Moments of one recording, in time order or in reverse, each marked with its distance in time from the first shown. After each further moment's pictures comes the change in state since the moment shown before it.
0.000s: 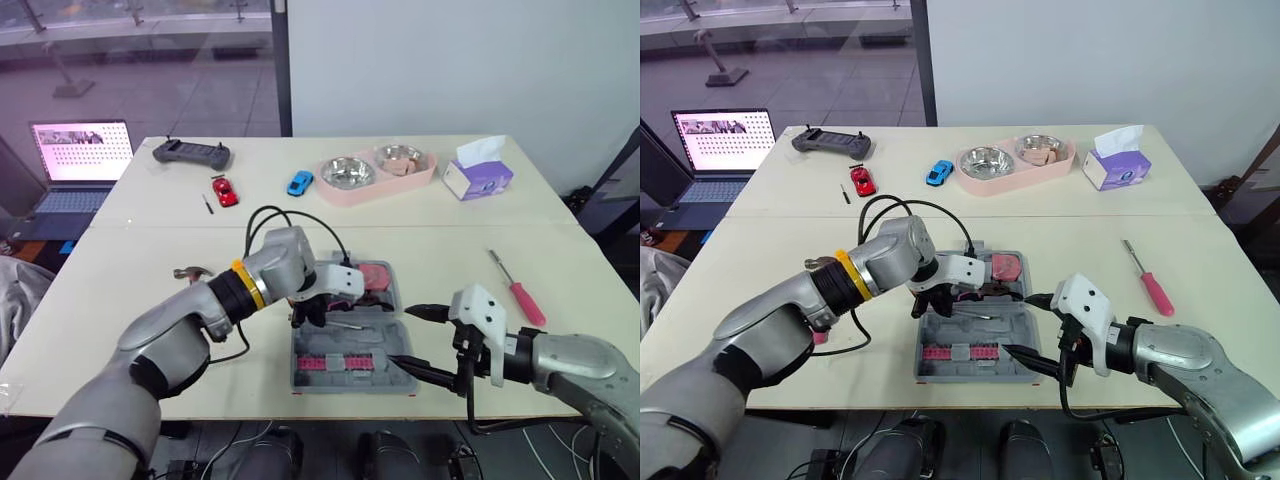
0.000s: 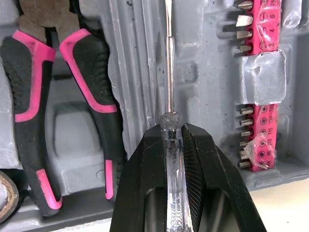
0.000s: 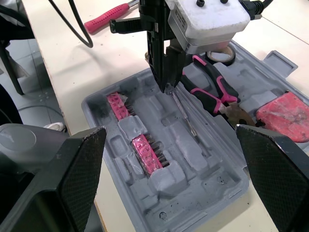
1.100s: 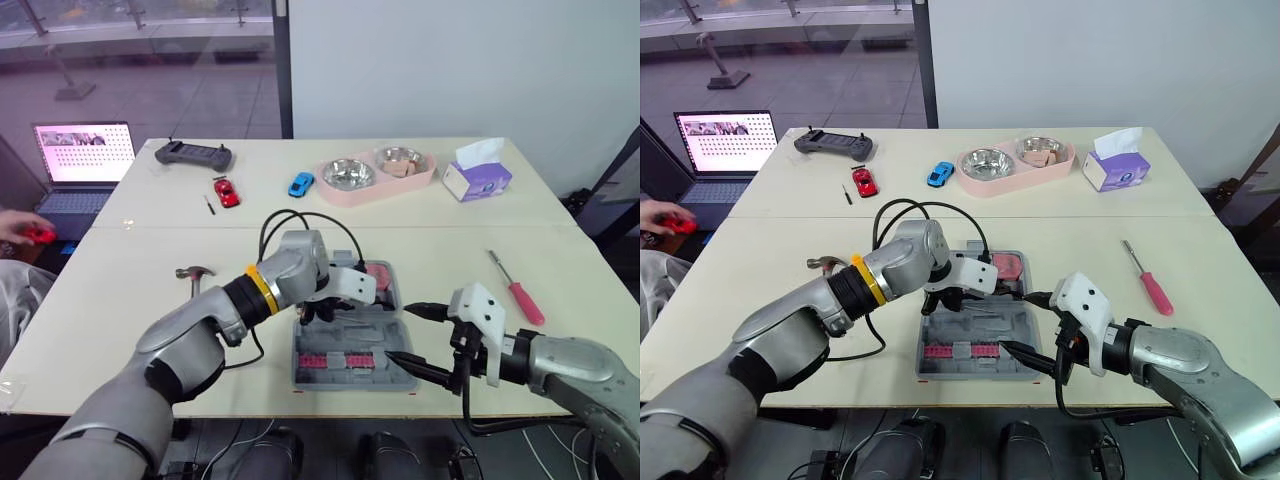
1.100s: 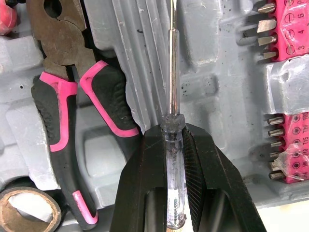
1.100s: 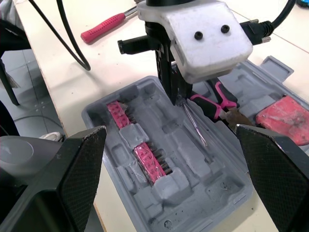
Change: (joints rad) left arm 0.024 -0.067 0.011 0.008 0.172 -0.109 0.021; right arm 0.005 0.028 0.000 -0.016 0.025 0.015 -0.054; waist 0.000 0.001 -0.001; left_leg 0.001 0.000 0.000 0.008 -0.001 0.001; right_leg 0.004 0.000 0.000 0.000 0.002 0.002
